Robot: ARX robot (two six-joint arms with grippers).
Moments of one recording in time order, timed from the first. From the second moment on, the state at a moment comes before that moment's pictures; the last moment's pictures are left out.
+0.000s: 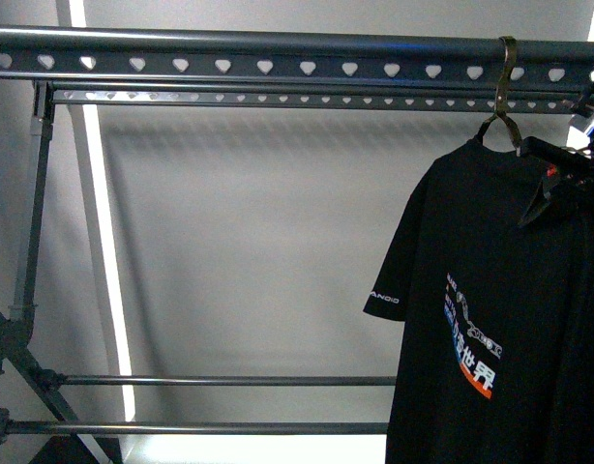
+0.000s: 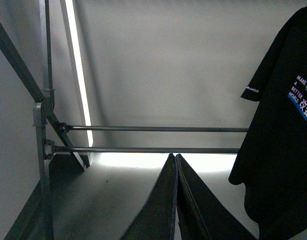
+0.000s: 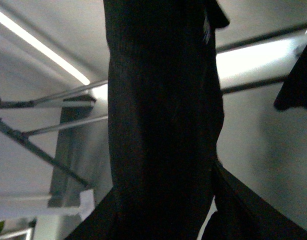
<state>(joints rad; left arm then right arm) 0.00 0.00 0.02 0.00 0.00 0.00 -0.07 1.85 1.60 -0.36 -0.24 0.24</state>
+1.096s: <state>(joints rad) 0.00 0.00 0.02 0.00 0.00 0.00 -0.01 0.06 0.08 -0.01 -0.02 0.00</state>
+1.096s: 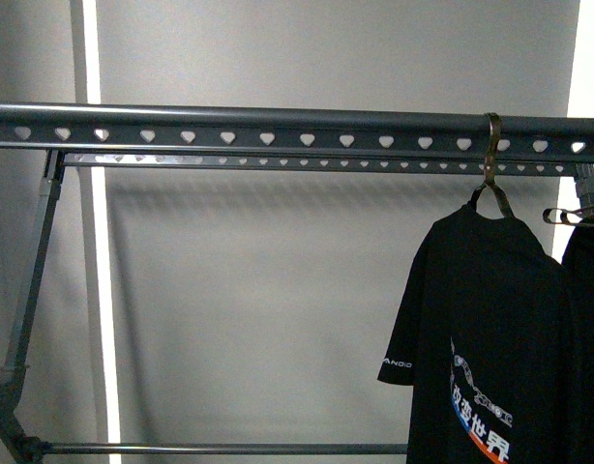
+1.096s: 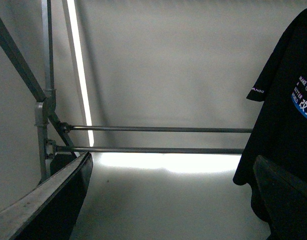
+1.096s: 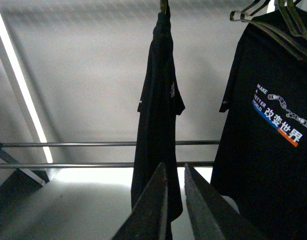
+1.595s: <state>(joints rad) 0.00 0.00 0.02 0.00 0.00 0.00 0.00 0.00 0.01 0.00 0.00 0.00</state>
